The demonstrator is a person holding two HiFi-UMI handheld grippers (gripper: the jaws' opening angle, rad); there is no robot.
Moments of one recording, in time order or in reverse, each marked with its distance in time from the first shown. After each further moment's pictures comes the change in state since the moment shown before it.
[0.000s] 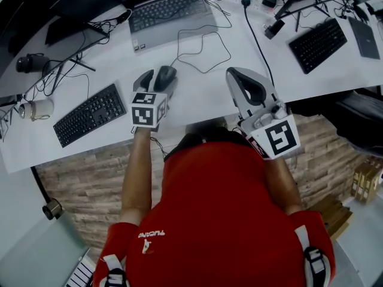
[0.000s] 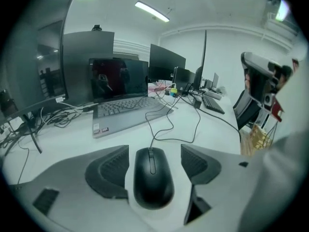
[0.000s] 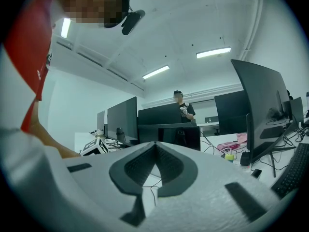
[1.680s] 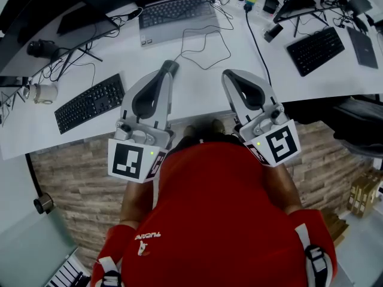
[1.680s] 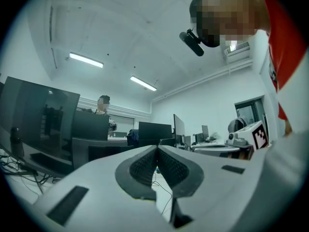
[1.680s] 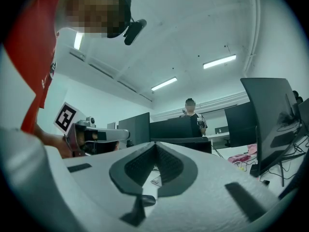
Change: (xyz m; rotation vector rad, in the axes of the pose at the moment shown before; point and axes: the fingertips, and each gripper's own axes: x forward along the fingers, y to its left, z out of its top) left arm -0.223 -0.105 0.164 0.090 -0.807 0.003; right arm -0.033 0.045 0.052 -0.020 -0.147 0.091
